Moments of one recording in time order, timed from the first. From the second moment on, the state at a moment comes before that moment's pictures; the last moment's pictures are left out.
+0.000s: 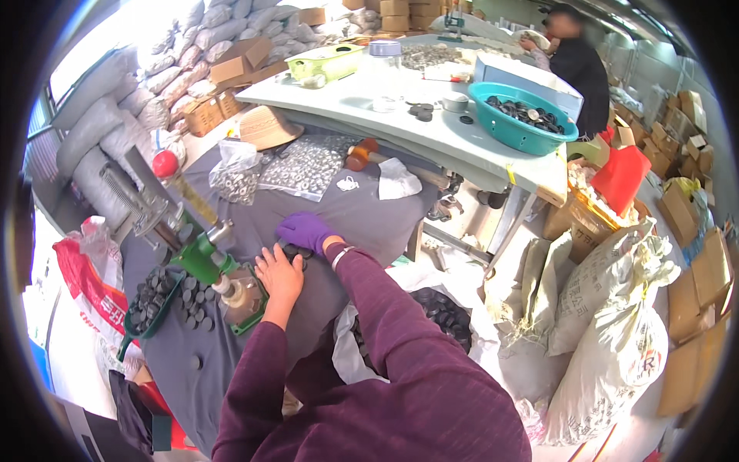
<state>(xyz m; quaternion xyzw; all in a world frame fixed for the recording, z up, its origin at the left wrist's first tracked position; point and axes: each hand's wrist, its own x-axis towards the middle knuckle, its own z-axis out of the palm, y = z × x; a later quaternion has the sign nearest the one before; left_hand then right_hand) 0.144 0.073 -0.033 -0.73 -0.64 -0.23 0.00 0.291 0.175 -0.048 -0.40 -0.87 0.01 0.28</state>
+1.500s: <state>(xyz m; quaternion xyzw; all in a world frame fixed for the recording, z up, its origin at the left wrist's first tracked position) 0.059 -0.054 -0.036 -0.81 -0.46 -0.37 0.03 0.250 0.066 0.023 -0.45 -0.79 0.09 0.41</state>
